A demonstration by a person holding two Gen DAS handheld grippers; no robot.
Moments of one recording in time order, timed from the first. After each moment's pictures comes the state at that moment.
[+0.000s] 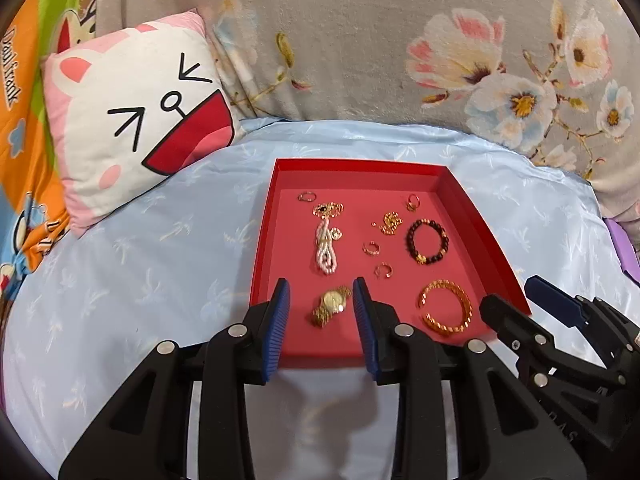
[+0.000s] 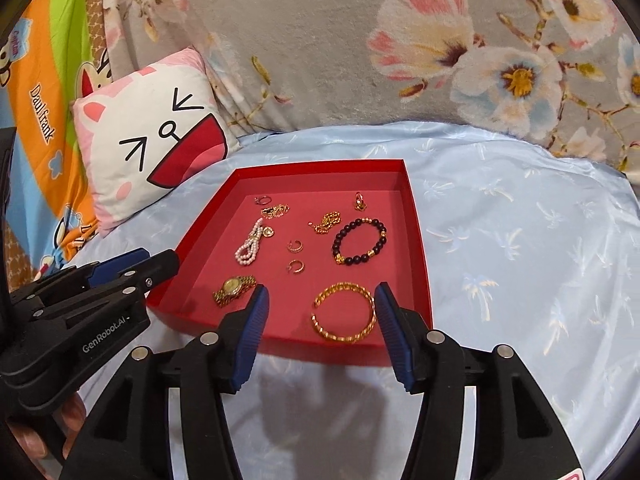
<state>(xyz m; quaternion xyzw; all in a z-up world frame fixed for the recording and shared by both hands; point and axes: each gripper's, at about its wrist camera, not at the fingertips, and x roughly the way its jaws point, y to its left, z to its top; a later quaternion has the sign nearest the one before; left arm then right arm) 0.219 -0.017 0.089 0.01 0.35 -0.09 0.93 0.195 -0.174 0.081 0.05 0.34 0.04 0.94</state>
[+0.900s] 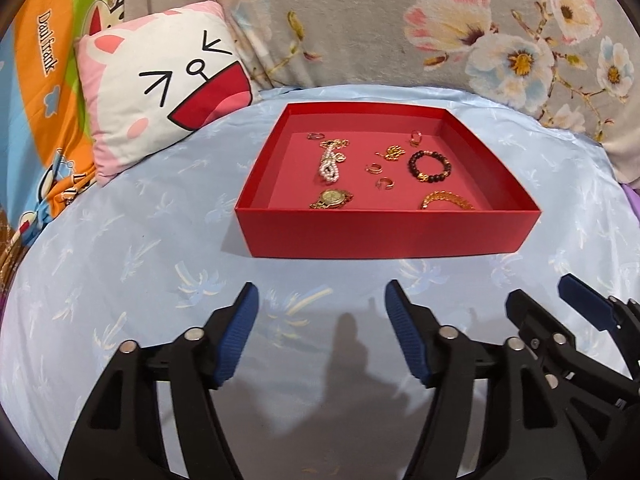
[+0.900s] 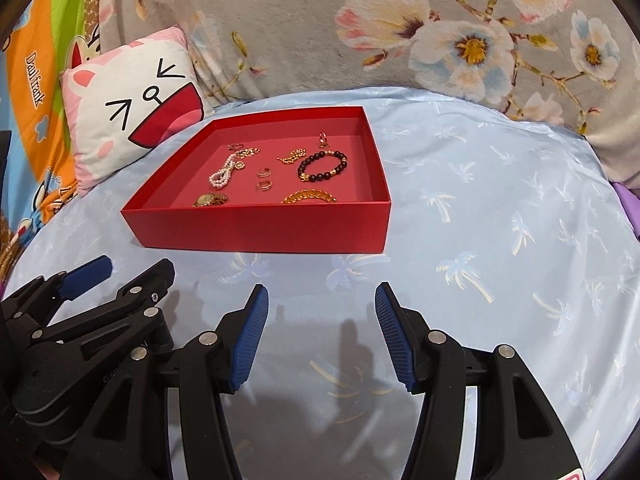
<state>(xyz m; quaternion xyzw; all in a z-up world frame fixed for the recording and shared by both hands) 0.153 -0.033 0.029 0.04 0.35 -0.04 0.93 0.127 -0.178 0.029 0.03 0.35 -0.02 0.94</state>
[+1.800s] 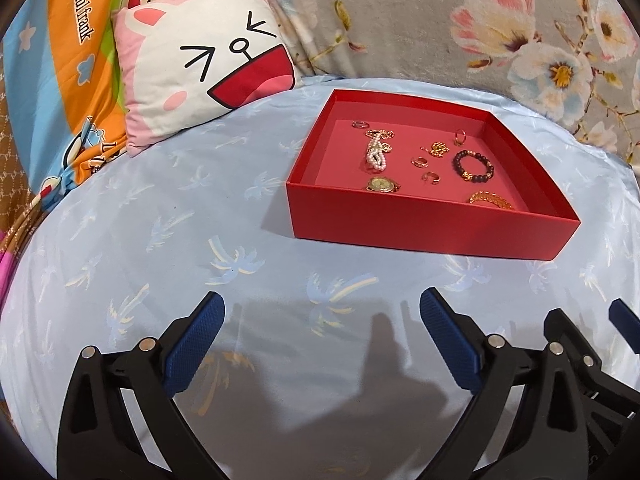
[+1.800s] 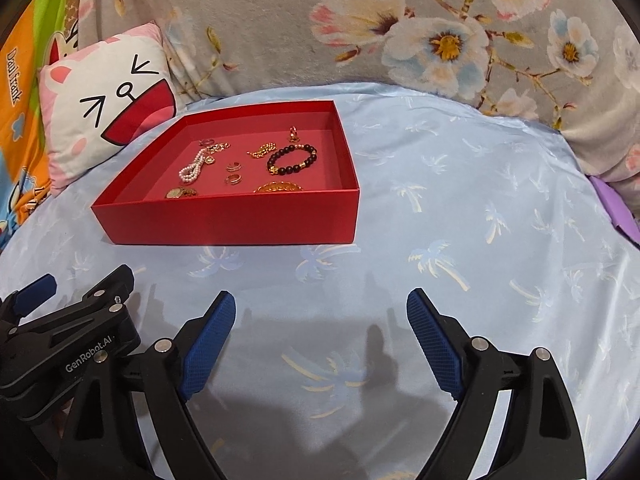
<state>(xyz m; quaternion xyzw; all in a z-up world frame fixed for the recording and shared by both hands) 0.155 -0.013 0.019 0.01 0.36 0.02 0.93 0.124 -0.178 0.024 0.02 0.35 -0.07 0.93</state>
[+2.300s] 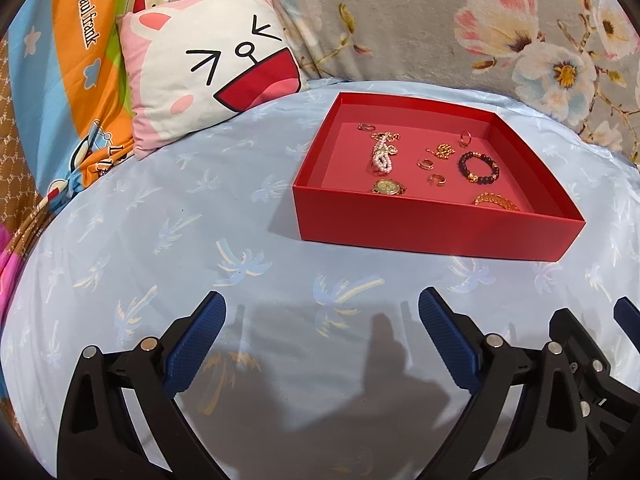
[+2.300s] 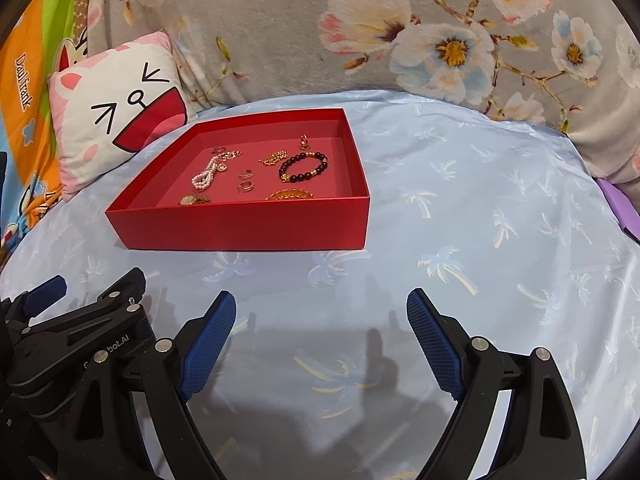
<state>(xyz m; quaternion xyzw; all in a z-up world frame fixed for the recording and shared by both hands) 0.154 -0.014 0.020 0.01 0.36 0.03 0.93 0.120 -0.179 0.026 0.03 0.34 -0.05 0.94</state>
